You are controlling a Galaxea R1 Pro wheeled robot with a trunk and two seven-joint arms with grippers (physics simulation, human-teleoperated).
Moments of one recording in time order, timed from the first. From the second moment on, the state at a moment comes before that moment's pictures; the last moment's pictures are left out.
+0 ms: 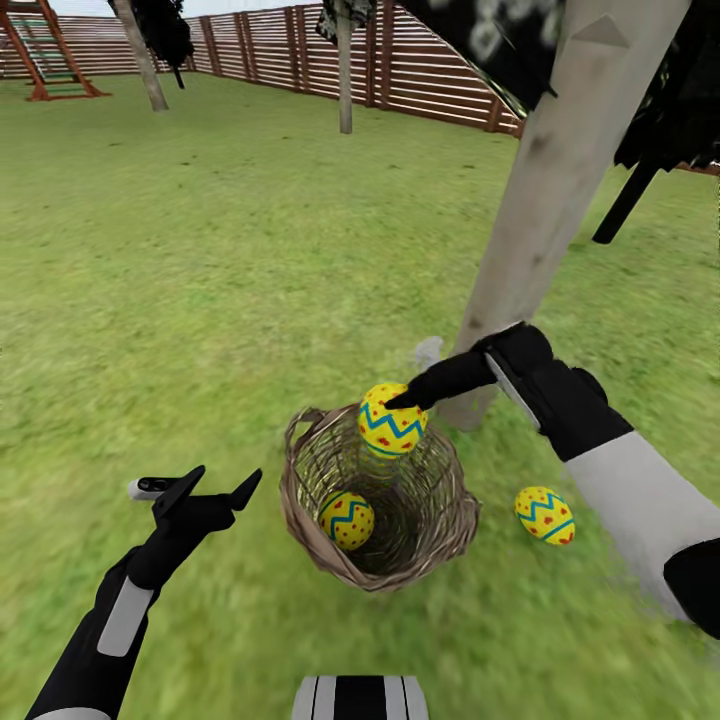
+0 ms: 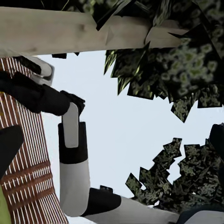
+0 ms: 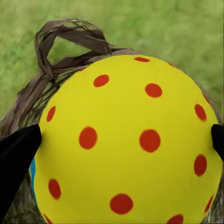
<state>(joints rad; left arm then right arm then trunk) -0.41 0.05 0.25 -1.12 0.80 0.96 -1.52 -1.21 -0.20 0.51 -1.12 -0.06 1.01 0.94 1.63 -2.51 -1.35</state>
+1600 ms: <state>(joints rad) -0.41 0.06 0.31 -1.24 0.80 0.95 -1.35 -0.76 -0.26 -0.71 -1.18 -0.04 0.78 0.98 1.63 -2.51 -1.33</state>
